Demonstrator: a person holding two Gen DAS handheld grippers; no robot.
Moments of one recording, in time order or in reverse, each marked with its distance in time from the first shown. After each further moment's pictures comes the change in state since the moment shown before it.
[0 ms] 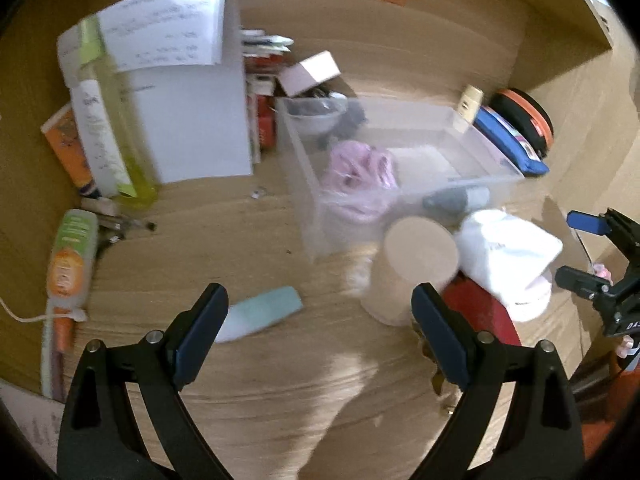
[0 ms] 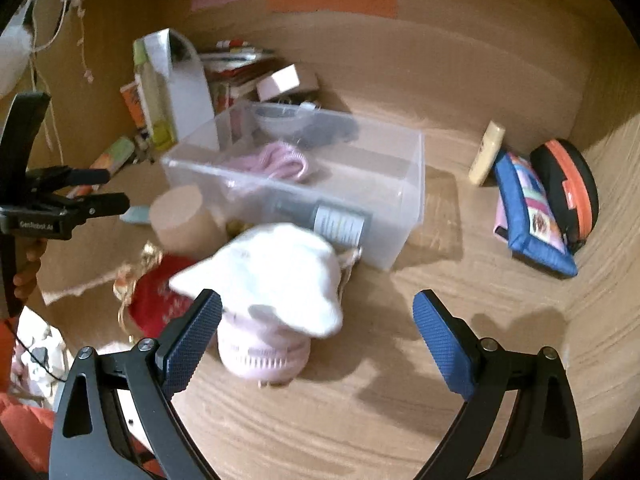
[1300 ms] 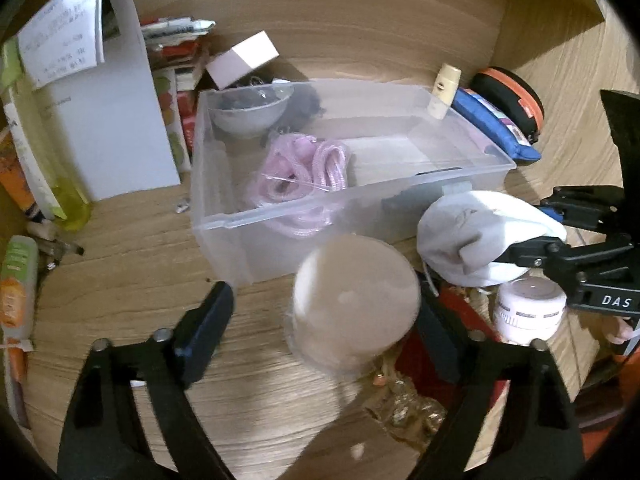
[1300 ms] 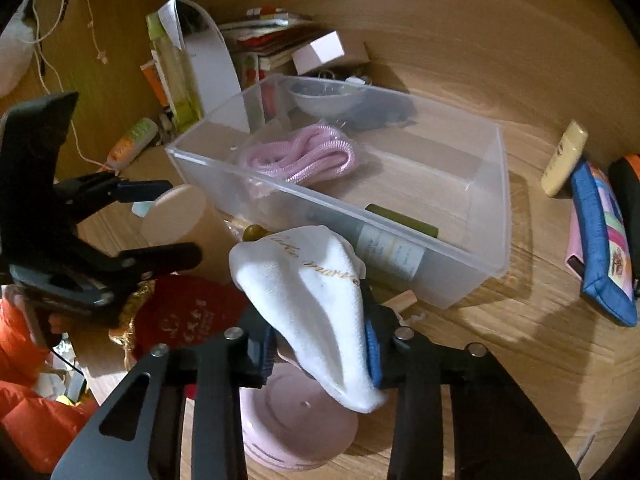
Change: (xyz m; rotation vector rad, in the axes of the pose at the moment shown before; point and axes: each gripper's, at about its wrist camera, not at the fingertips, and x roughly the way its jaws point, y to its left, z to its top) left arm 0.052 -0.041 0.016 0.037 0.017 -0.061; right arm 0.054 0.001 0.032 -0.046 0.054 0.190
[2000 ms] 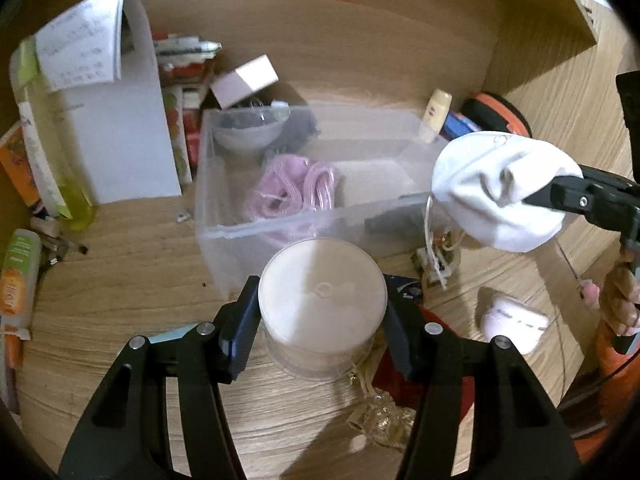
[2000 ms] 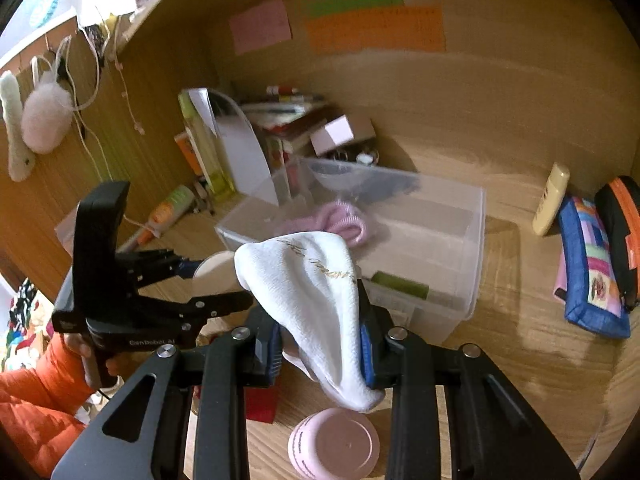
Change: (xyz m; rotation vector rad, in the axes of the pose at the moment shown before) left arm -0.025 -0.005 0.001 -0.037 -0.083 -0.011; right arm -0.060 -0.005 0.018 0.045 -0.204 0.102
